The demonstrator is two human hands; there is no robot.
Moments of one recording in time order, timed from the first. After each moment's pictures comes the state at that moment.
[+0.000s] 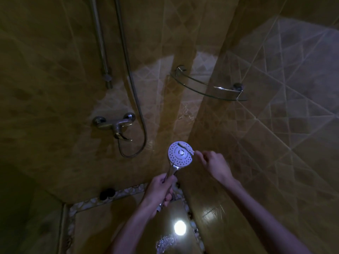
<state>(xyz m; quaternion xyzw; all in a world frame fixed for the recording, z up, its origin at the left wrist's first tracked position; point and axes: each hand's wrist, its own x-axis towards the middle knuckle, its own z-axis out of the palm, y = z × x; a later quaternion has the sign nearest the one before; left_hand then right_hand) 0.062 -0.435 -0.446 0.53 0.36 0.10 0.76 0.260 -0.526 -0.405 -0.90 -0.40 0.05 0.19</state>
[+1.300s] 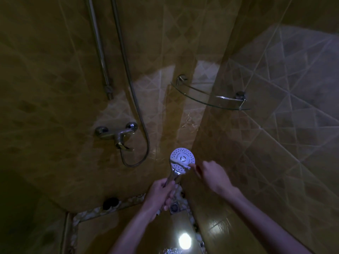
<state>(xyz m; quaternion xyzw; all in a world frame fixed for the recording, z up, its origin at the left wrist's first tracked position) 0.082 -0.419 -0.437 0.56 0.35 0.11 0.75 0.277 -0.512 -0.425 -0.86 -0.50 0.00 0.13</state>
